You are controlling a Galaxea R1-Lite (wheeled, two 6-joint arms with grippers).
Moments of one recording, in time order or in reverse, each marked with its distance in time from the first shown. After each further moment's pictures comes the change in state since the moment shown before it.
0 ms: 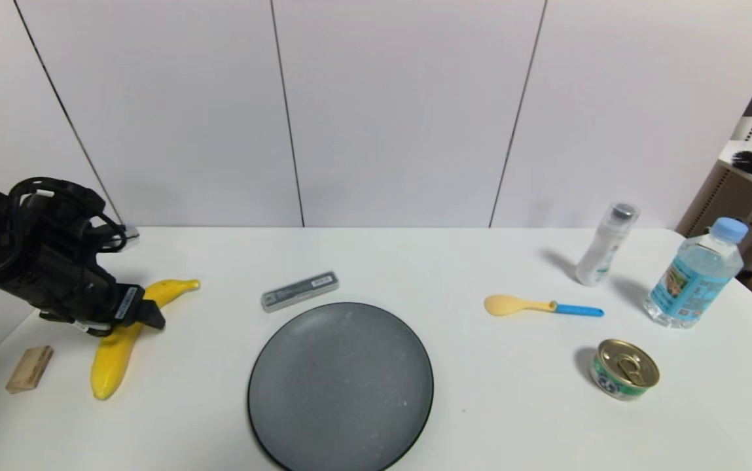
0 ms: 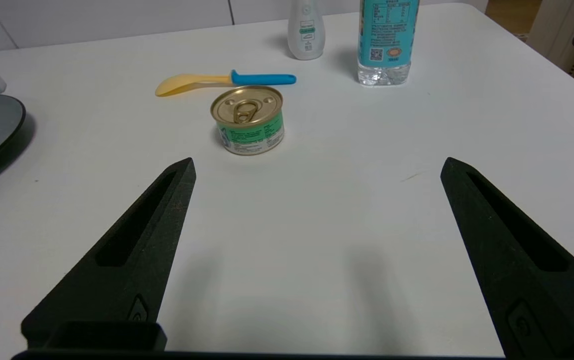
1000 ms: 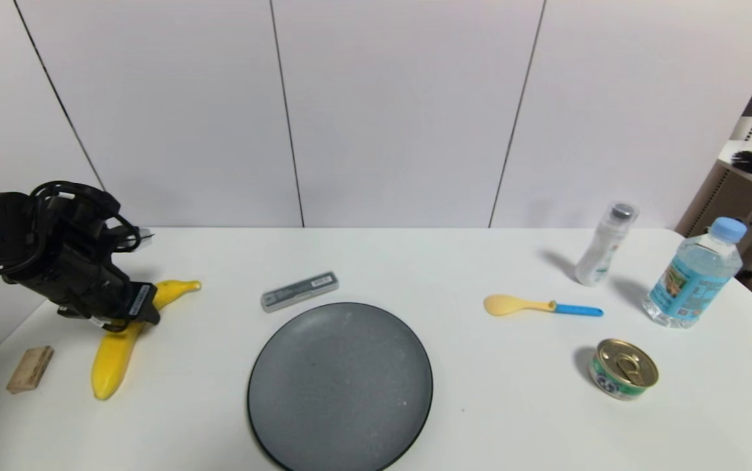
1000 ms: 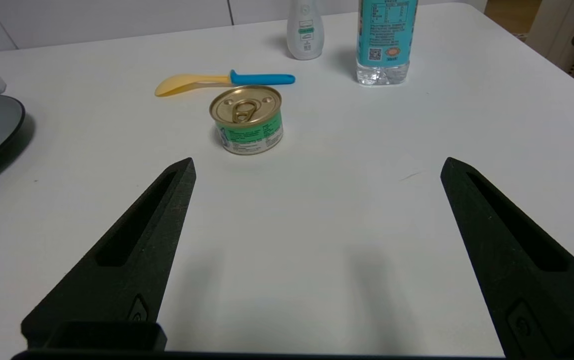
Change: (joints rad) left arm -0.008 0.084 -0.045 0.001 0.000 0.006; right arm 0.000 0.000 0.000 0.000 0.000 0.000
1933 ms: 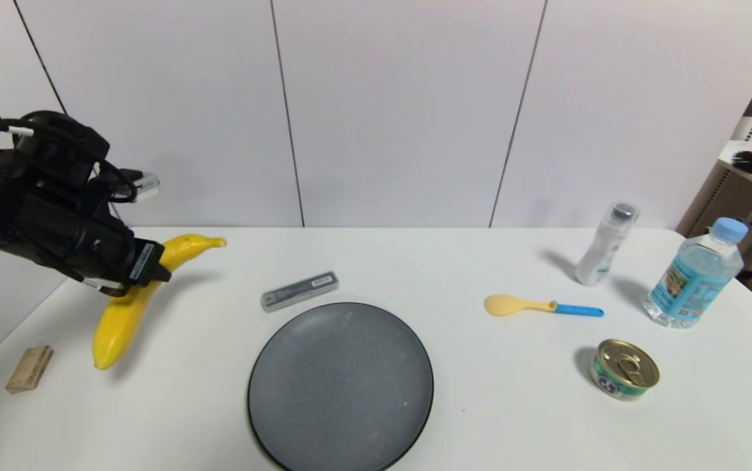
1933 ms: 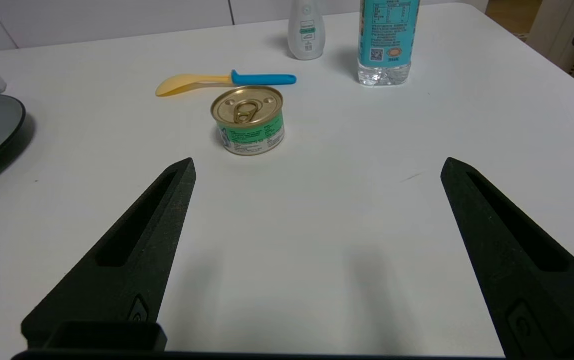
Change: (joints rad) left arm -0.139 -0.201 -0.099 0.097 -0.039 0.009; right arm 0.000 0.000 0.000 0.000 0.000 0.000
